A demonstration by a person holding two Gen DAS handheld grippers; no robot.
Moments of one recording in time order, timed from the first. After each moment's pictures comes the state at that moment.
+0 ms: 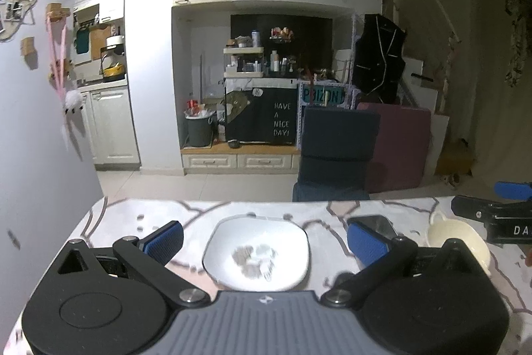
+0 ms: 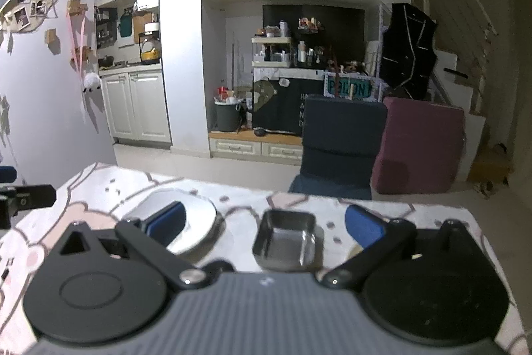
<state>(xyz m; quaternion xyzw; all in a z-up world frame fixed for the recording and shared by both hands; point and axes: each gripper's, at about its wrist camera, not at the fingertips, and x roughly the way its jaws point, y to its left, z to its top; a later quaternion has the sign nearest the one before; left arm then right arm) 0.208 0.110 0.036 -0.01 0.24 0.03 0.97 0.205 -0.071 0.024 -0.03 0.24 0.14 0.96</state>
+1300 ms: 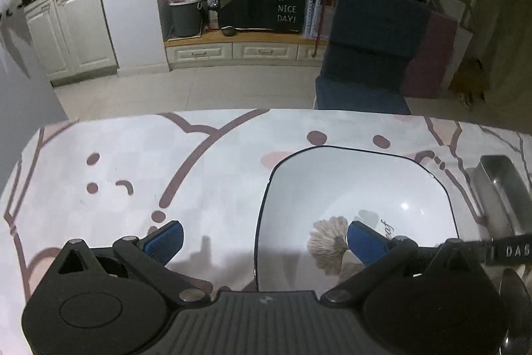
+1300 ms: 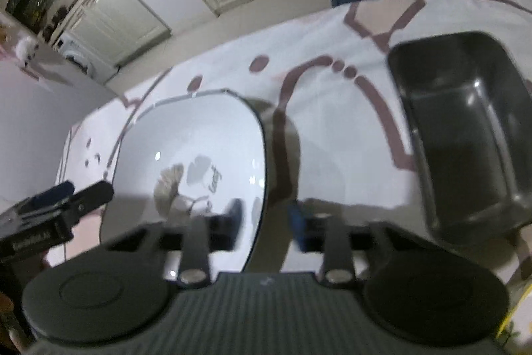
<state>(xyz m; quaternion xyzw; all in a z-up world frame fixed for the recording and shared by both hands) 0.442 0.239 -0.128 -0.03 0.44 0.01 0.90 0.418 0.046 -0.138 0.15 0.56 0.14 0.80</state>
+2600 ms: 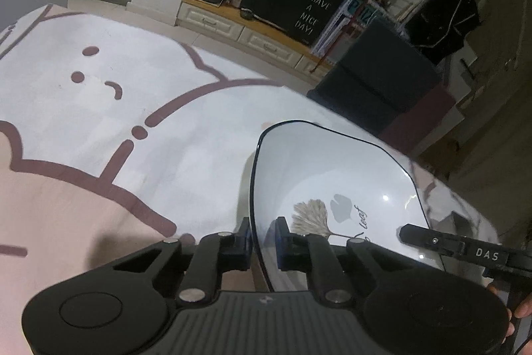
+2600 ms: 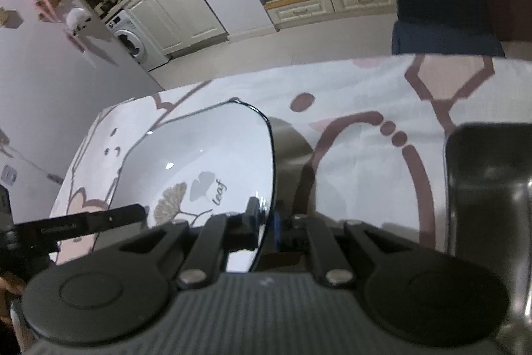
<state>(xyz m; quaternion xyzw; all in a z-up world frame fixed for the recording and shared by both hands) 0.417 0.266 -0.162 -0.24 0.42 0.00 0.87 0.462 0.040 -0.153 0.10 0.49 0.26 0.82</state>
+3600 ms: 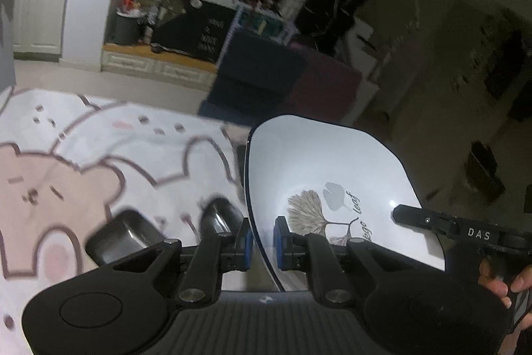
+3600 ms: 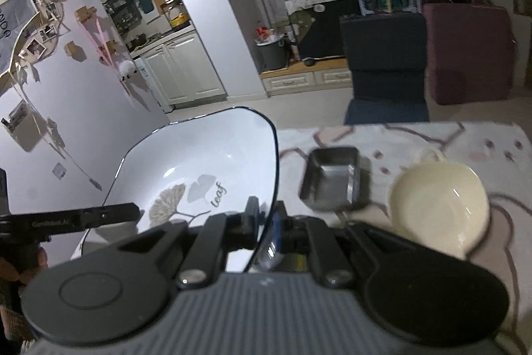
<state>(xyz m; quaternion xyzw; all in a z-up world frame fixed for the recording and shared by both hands) 0.201 0.066 0.007 -0.17 0.38 -0.12 0.90 0.229 -0.138 0.038 0.08 0.39 0.23 0.89</state>
